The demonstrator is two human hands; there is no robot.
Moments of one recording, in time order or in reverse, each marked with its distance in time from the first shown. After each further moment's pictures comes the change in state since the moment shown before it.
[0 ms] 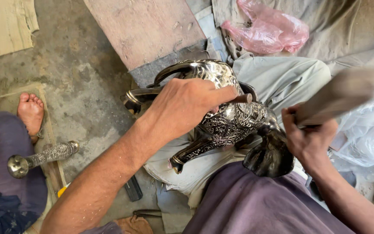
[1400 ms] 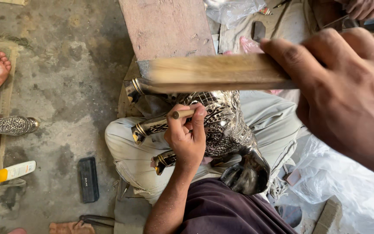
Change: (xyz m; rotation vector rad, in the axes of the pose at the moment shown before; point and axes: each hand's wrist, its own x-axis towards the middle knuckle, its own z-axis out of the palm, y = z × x) left_hand -0.037 0.045 0.150 -0.616 1.333 -0.554; right_hand 0.152 -0.222 -0.092 -0.956 -0.322 -1.021
